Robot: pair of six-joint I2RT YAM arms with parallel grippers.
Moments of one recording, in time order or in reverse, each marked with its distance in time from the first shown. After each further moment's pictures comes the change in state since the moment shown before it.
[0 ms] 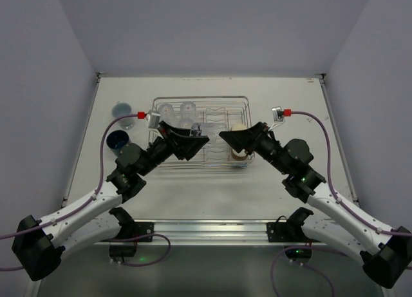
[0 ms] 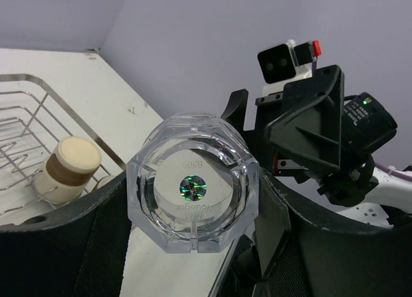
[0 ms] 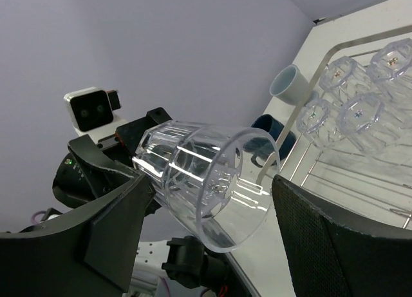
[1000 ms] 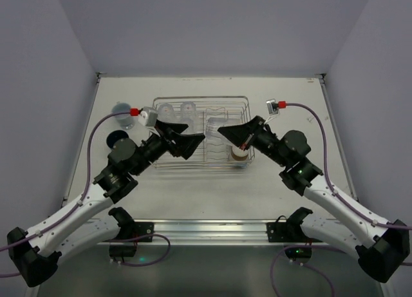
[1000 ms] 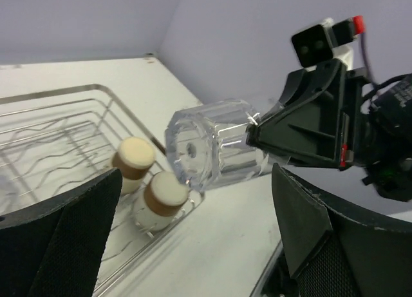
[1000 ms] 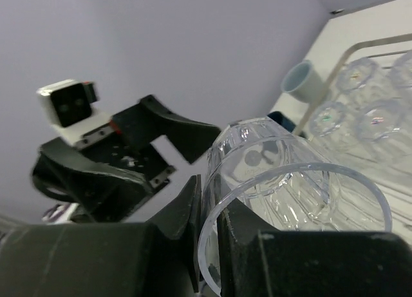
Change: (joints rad) left arm -0.002 -0.070 0.106 -0.267 -0.074 0.164; right arm -0.021 0.084 0.045 0.063 -0.116 0.026
